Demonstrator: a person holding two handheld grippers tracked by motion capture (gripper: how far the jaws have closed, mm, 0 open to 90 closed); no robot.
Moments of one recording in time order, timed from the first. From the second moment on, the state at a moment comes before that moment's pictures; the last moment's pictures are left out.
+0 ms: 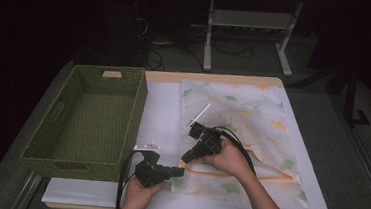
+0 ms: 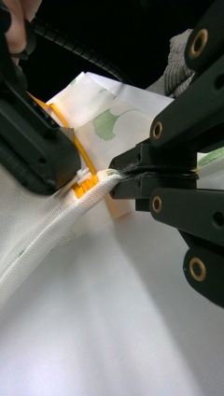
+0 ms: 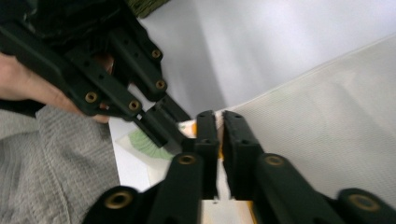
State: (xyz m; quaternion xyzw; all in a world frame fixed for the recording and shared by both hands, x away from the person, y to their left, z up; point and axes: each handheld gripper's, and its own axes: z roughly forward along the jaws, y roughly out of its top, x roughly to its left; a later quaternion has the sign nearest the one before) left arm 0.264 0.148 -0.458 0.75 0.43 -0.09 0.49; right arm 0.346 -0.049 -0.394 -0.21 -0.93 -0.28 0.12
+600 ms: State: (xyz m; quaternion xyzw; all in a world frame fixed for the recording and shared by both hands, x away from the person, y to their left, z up) left arm 0.261 0.151 -0.458 0.77 0.38 -0.09 0.50; right arm 0.351 -0.054 -0.399 -0.22 -0.91 -0.30 0.16
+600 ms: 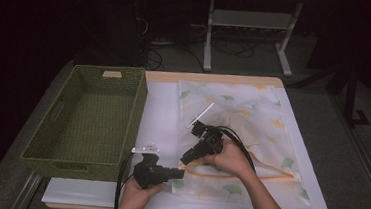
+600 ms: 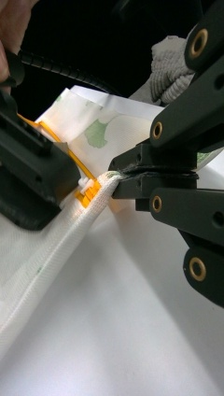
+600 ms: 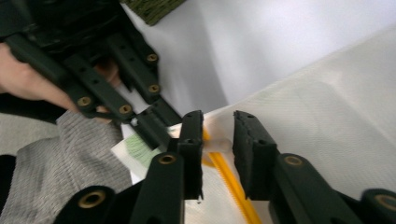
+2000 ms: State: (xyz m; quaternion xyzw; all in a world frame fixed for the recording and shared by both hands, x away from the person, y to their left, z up) left arm 0.264 0.159 -0.459 0.73 0.42 -0.08 0.53; right arm 0.348 -0.053 -0.403 -0.21 -0.91 -0.31 0.17
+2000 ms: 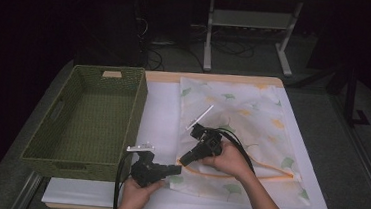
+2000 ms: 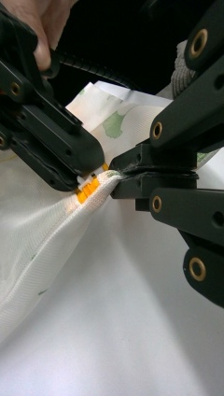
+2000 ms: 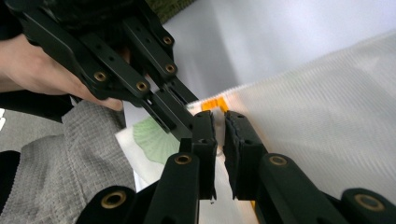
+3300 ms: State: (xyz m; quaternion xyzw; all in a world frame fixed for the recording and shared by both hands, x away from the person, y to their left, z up) left arm 0.263 0.158 -0.463 0.74 0.42 -0.09 0.51; right arm 0.346 -0.051 -0.404 -0.22 -0.91 -0.32 0.16
